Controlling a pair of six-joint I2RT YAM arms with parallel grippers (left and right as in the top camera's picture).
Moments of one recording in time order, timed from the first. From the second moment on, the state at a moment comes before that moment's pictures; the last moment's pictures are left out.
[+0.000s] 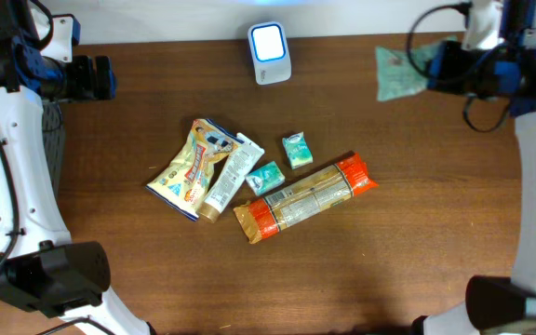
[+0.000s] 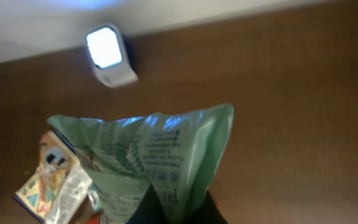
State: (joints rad) left arm 0.22 1.92 2.21 -1.32 0.14 0.13; right arm -0.09 1.70 2.07 -1.28 -0.25 0.15
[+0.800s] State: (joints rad) left arm 0.22 1.92 2.21 -1.32 0.14 0.13; right arm -0.29 2.16 1.78 -1.25 -0.01 0.26
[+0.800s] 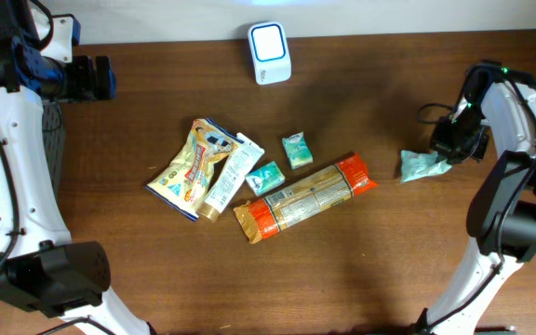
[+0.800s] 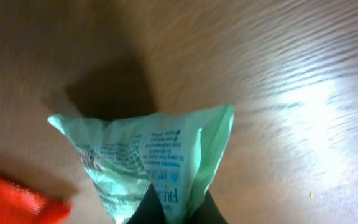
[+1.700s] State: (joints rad) left arm 0.22 1.92 2.21 -1.32 0.14 0.13; right arm 0.23 2.18 1.75 -1.00 -0.37 0.29
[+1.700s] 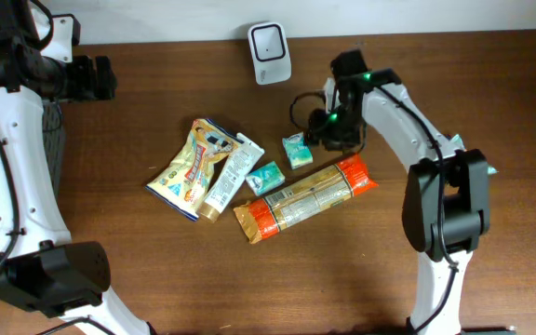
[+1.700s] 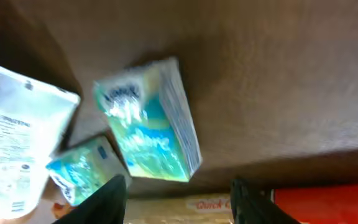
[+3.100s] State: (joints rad) left arm 0.22 1.92 2.21 -1.32 0.14 0.13; right arm 0.10 1.93 1.58 -0.71 -1.13 0.55
